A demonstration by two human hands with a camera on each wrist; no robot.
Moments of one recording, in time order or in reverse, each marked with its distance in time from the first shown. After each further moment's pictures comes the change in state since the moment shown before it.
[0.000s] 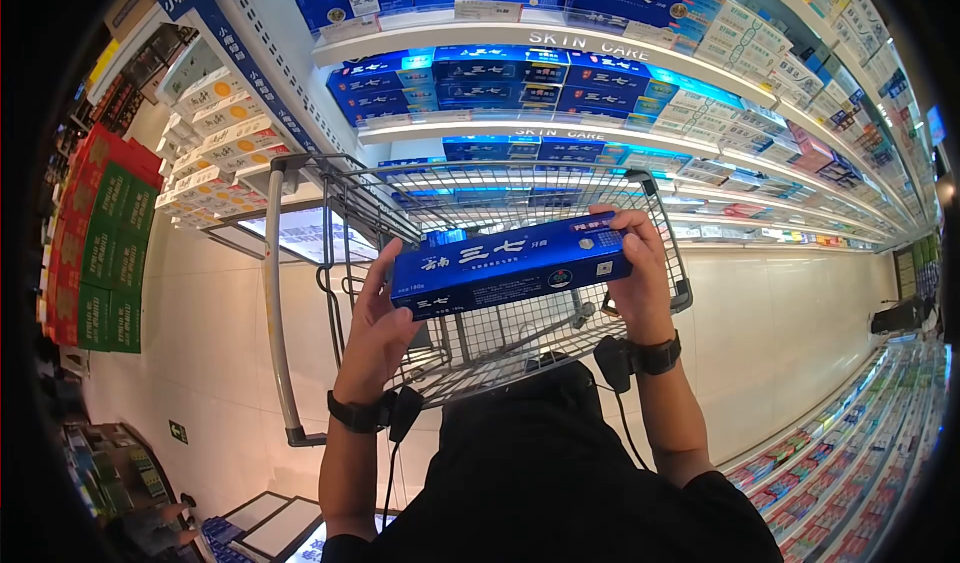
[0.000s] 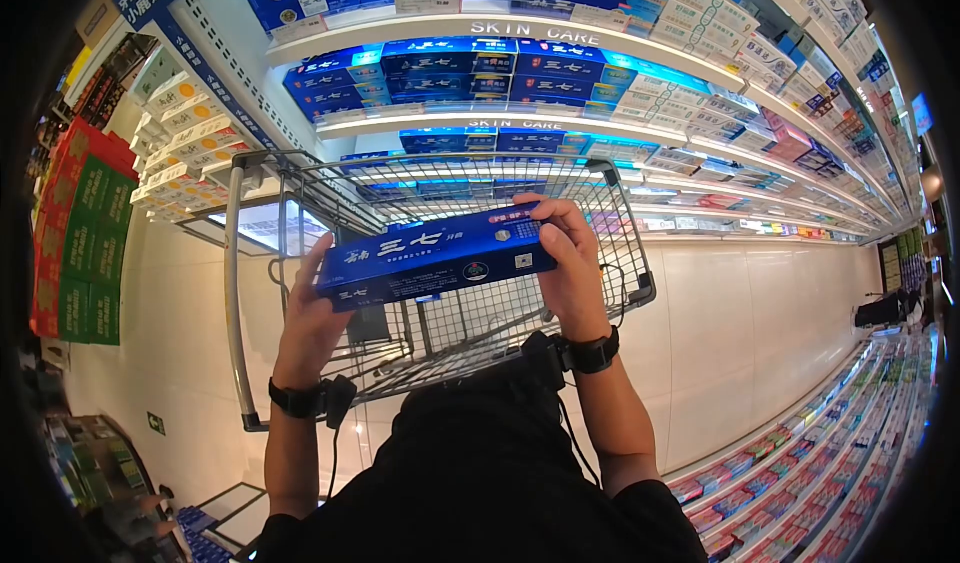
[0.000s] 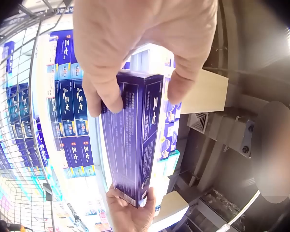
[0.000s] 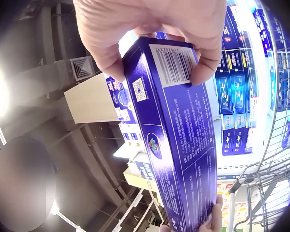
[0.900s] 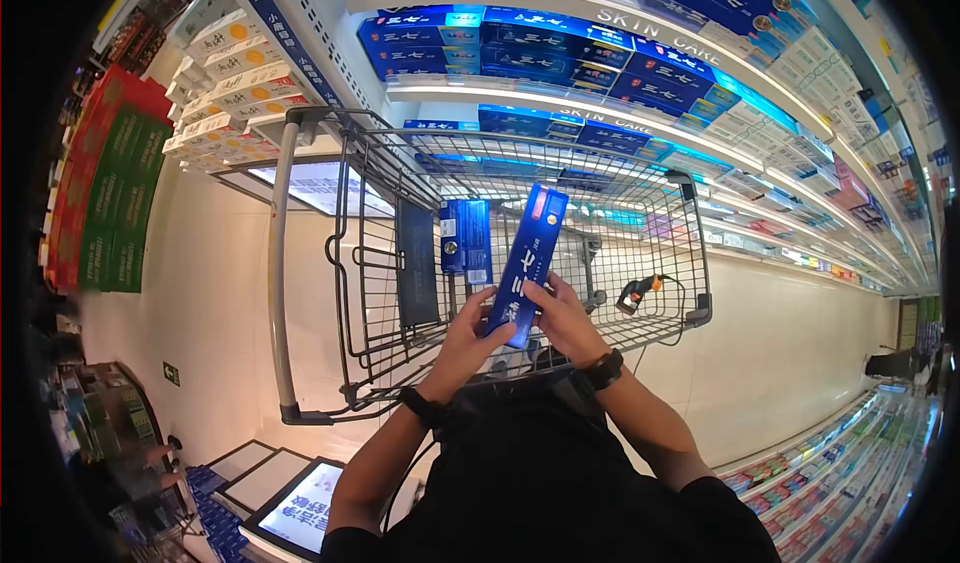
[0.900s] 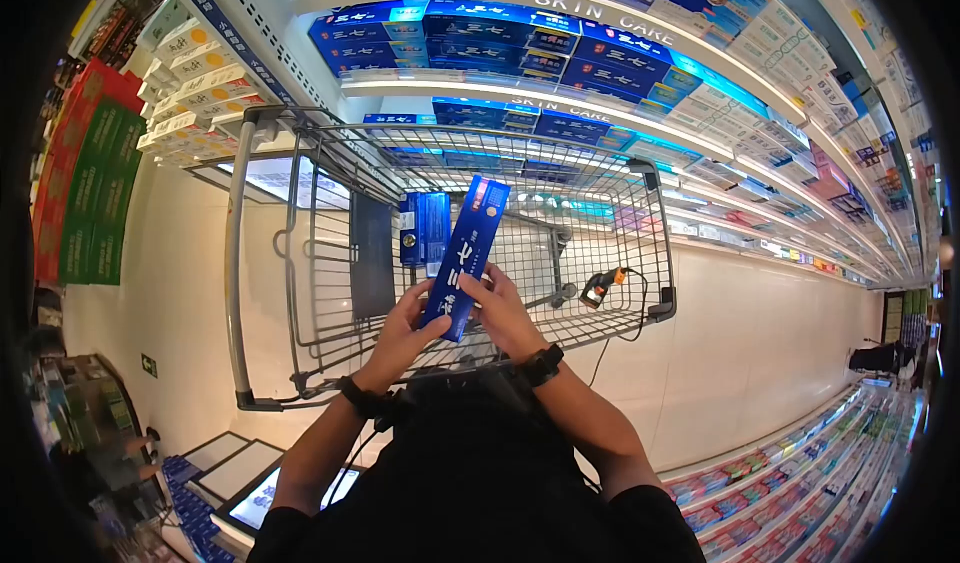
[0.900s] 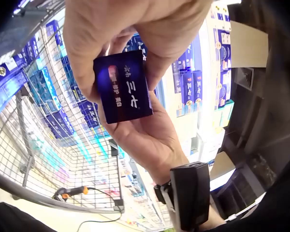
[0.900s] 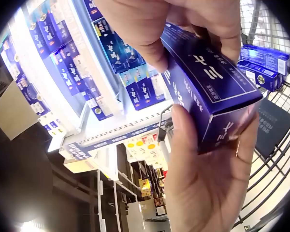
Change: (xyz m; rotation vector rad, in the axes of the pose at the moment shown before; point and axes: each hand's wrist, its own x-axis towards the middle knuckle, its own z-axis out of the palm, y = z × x) left_hand -0.013 -0.124 -0.022 0.347 0.141 -0.359; right_hand -0.031 0.141 0.004 0.063 0.151 0.786
